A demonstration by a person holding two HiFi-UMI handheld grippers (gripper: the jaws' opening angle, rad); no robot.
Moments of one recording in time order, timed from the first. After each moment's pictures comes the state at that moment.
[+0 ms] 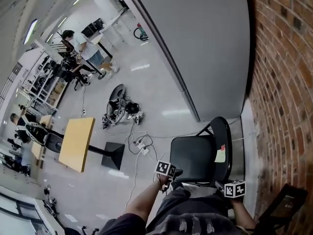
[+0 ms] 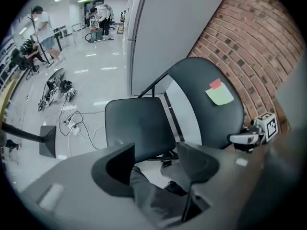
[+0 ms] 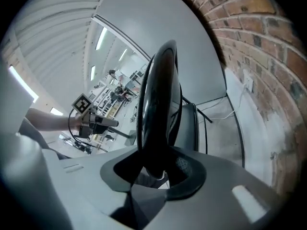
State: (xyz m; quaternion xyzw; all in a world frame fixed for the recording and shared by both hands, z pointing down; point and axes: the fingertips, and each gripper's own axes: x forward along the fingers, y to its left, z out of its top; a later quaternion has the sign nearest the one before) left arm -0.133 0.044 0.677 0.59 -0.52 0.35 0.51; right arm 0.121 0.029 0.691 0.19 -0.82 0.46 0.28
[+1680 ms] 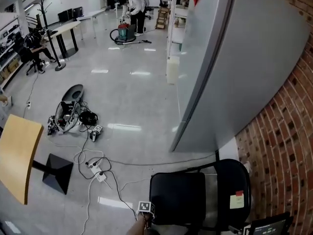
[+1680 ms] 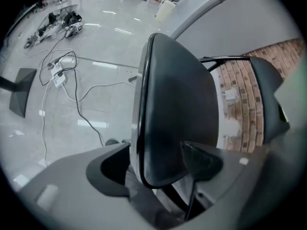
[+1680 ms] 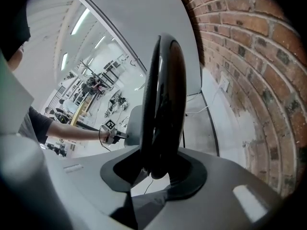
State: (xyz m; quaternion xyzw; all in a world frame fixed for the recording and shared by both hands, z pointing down) left arm -0.270 0.085 0.995 0.47 -0.44 0.29 0.71; right arm 0.141 0.011 0.729 0.31 -0.76 0.44 0.36
